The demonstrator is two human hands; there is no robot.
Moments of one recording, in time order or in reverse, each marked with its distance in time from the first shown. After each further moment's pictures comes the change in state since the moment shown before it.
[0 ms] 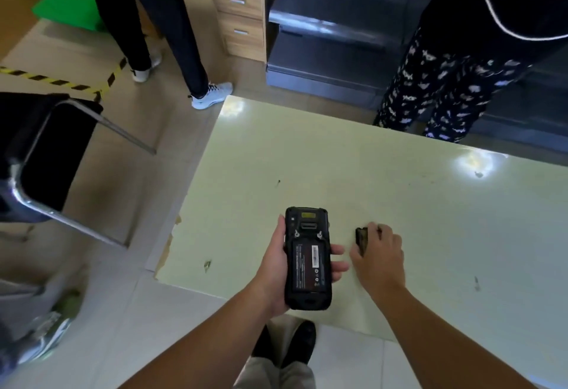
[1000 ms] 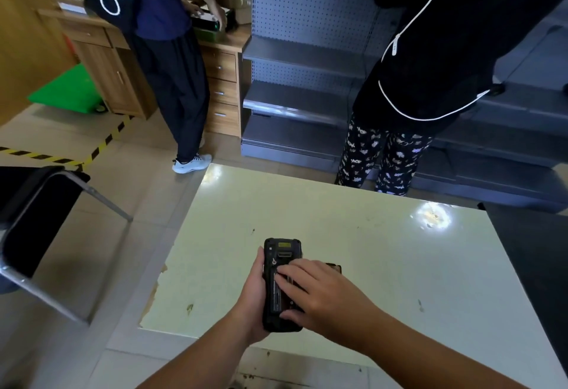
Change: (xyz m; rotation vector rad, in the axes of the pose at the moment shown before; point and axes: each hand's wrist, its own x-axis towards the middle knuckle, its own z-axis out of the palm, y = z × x) left_hand -0.063 0.005 0.037 0.152 0.088 -0.005; right_hand -0.100 -0.044 -0.151 -0.290 0.250 -1.193
